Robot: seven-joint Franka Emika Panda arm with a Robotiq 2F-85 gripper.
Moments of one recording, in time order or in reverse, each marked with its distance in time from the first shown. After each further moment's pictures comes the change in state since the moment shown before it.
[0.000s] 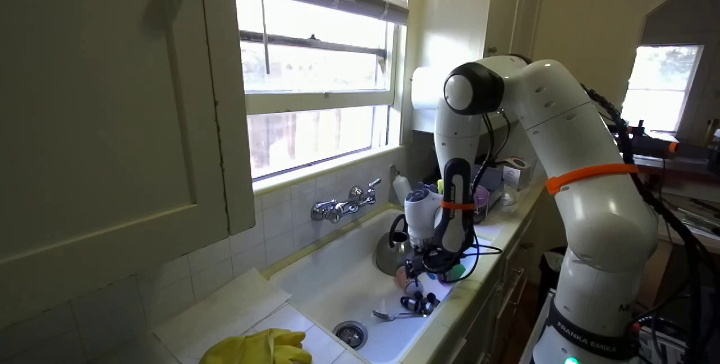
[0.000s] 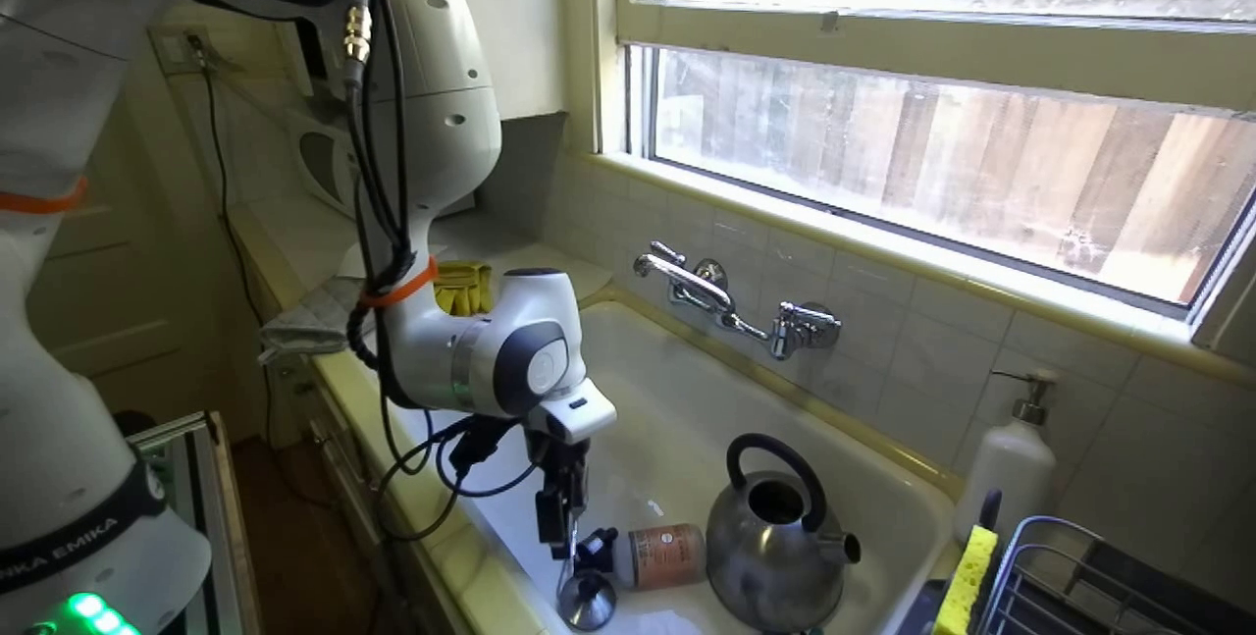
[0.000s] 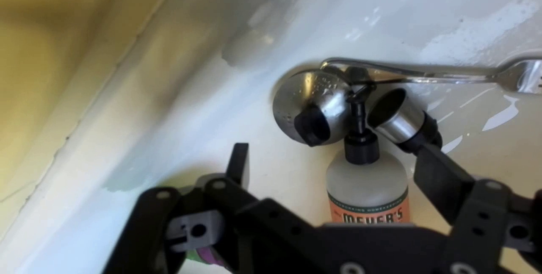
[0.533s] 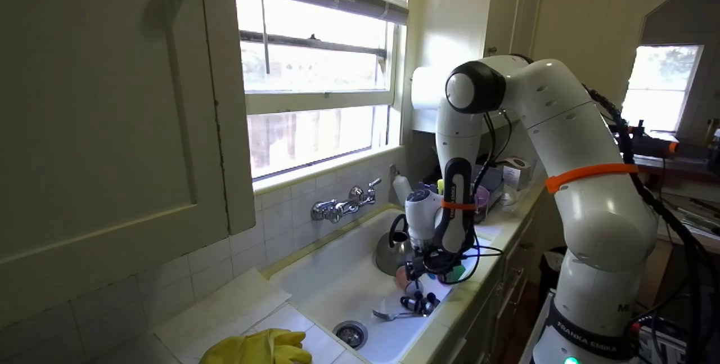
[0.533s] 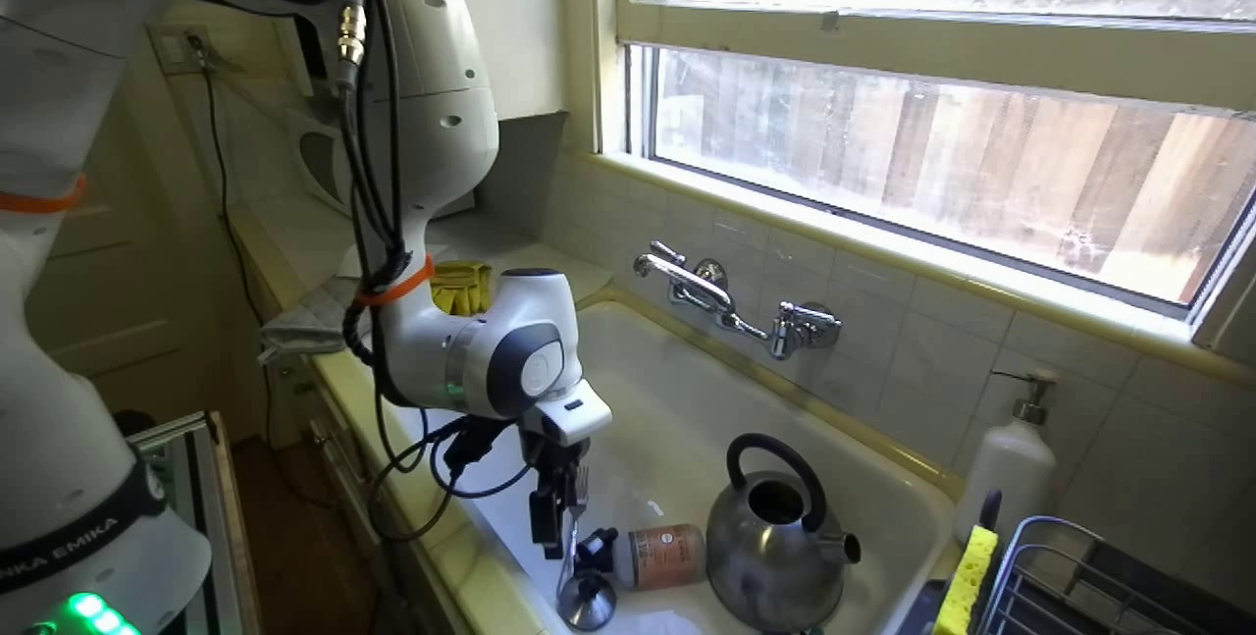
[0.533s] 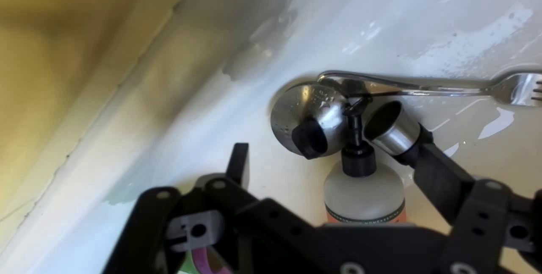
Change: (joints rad) arm -0.037 -0.006 0.038 -0.013 0.016 -0.004 -0.022
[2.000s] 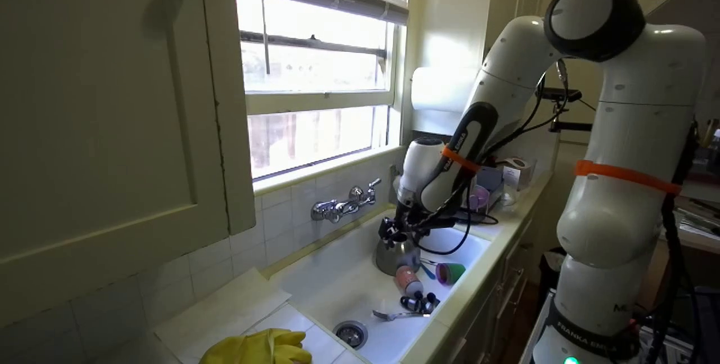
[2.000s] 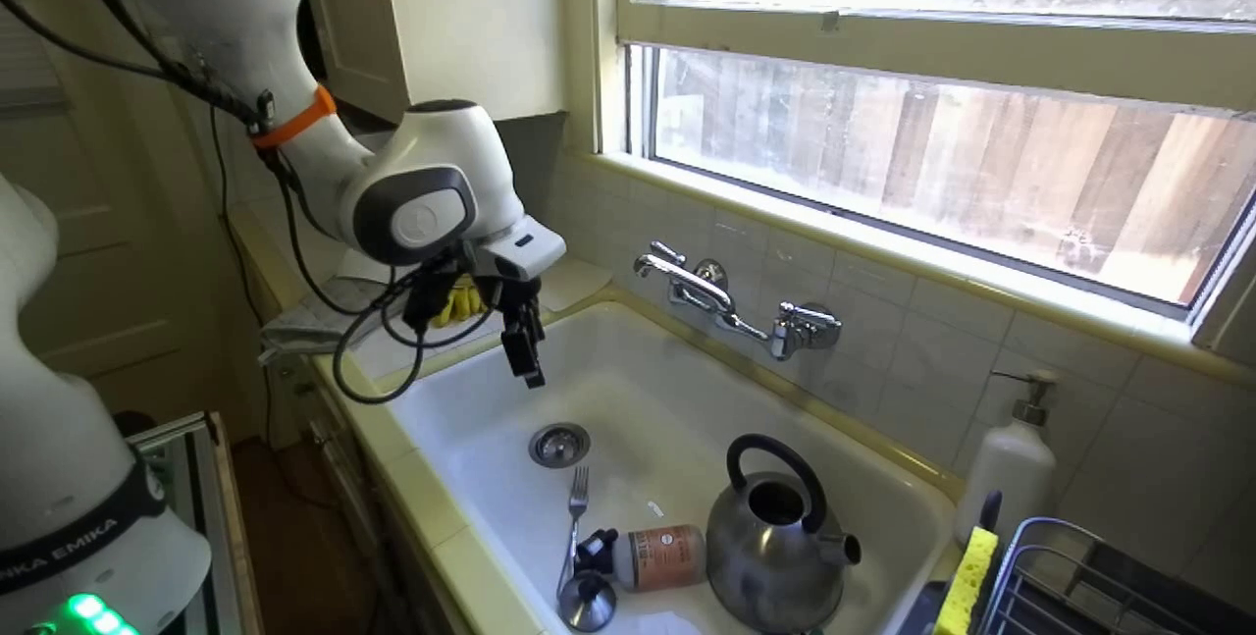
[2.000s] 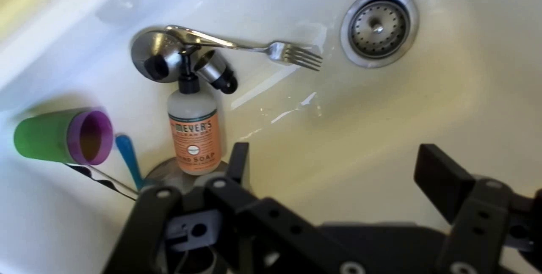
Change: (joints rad) arm -0.114 -0.591 0.368 -0.295 0.574 -0.023 -0.571
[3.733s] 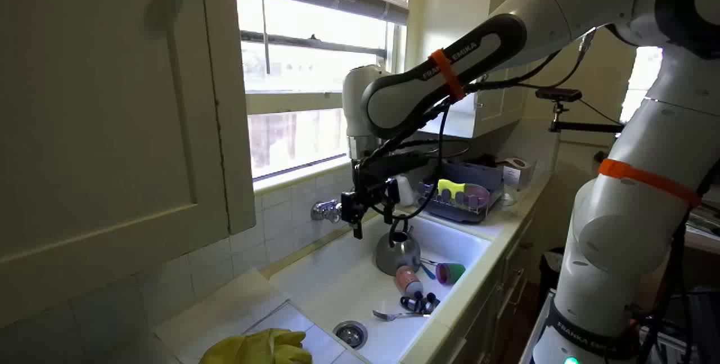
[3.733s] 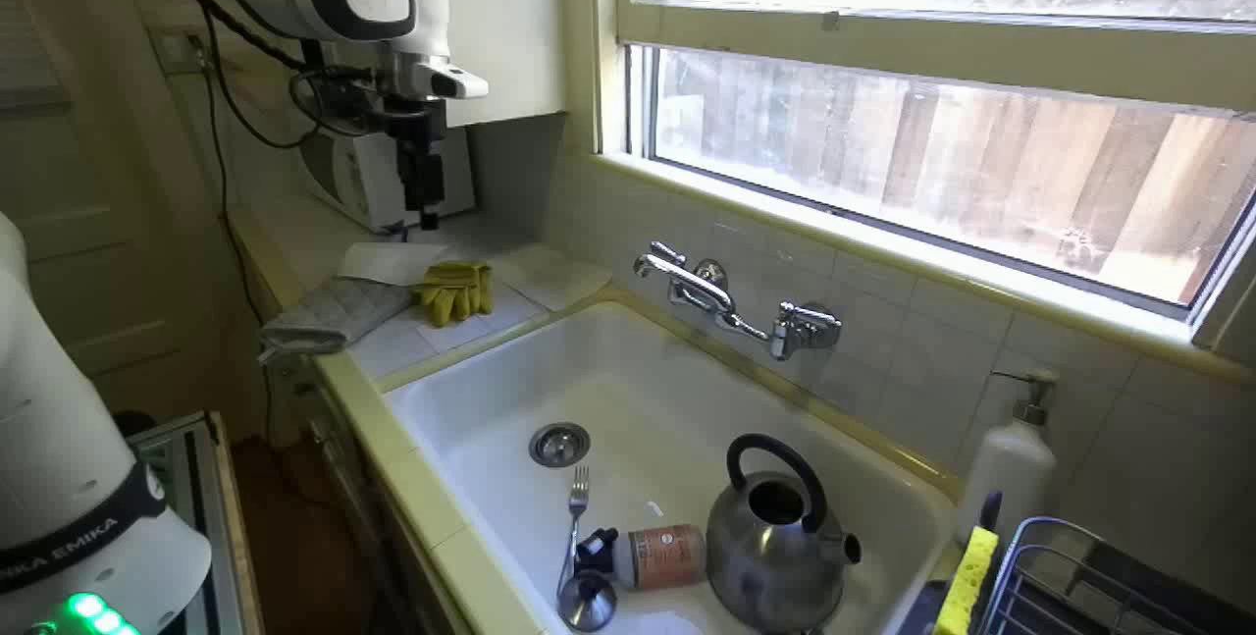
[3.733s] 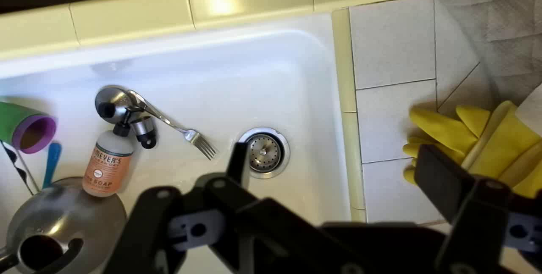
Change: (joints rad) arm 0.290 -0.271 0.184 0.335 0.332 -0.927 -0.251
